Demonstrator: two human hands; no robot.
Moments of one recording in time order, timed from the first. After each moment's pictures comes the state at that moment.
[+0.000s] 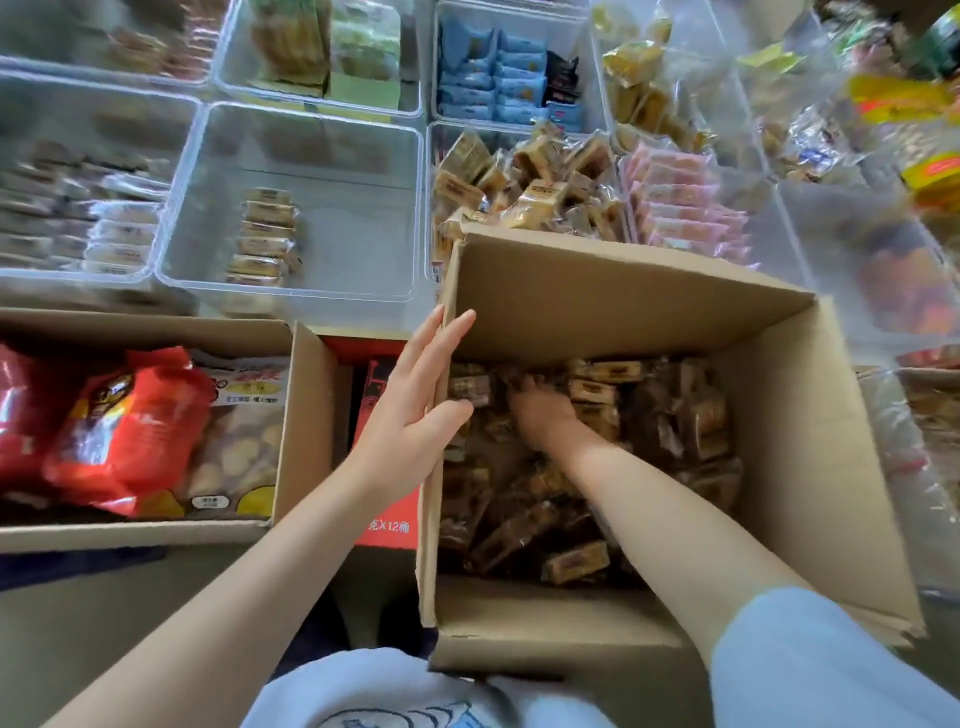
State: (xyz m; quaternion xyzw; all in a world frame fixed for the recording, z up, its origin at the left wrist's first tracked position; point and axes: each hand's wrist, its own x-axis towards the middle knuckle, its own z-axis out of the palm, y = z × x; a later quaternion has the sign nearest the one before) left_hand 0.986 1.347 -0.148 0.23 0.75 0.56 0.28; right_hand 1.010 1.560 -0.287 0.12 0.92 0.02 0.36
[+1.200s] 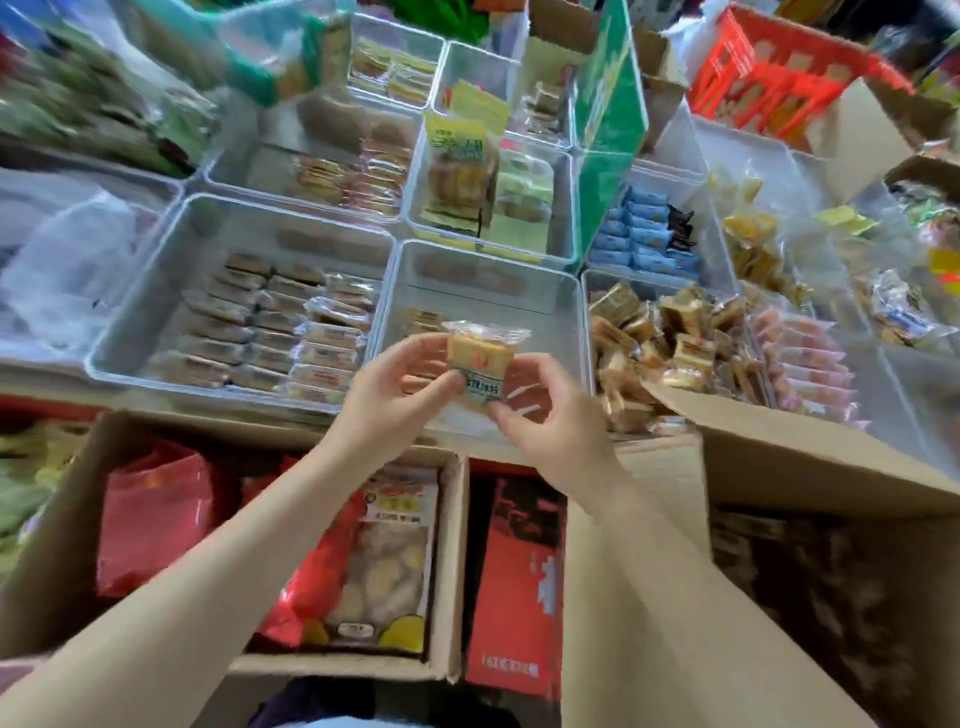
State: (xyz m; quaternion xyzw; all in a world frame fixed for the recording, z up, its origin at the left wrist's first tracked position) left_hand 0.736 1.193 -0.144 0.18 0.74 0.63 0.18; right_hand 0.829 1.362 -0.111 0.13 0.87 -0.48 -0.05
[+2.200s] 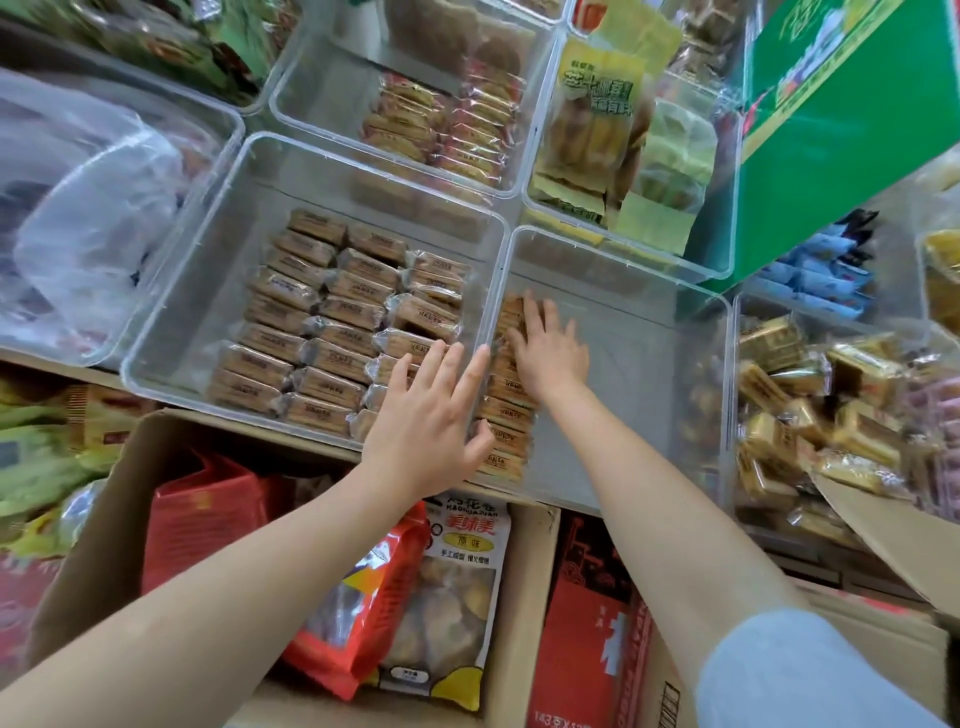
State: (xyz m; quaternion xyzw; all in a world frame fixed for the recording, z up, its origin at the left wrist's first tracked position) left_hand 0.641 1.165 -0.270 0.30 0.94 0.12 0.10; right_hand 0.590 1.365 -0.315 0.19 0.96 -0.06 0.18
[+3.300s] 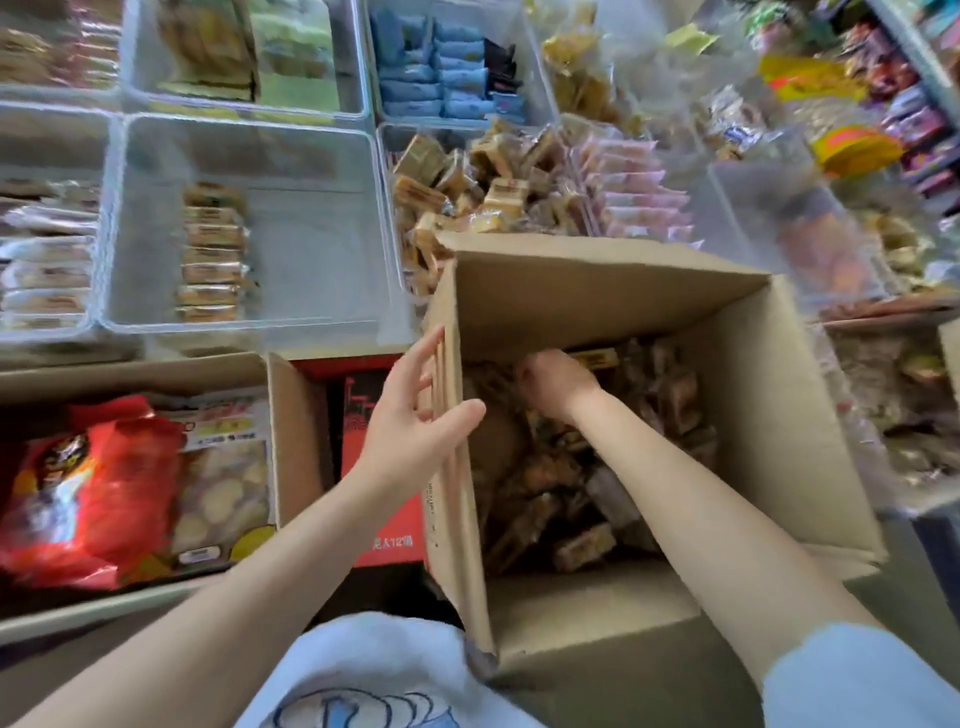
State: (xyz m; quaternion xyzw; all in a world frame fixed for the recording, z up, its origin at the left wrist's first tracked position) left_hand 0.953 1.339 -0.165 0.16 0.70 0.61 0.35; right_hand 0.997 1.558 -0.197 0.28 0.91 -0.12 0.28
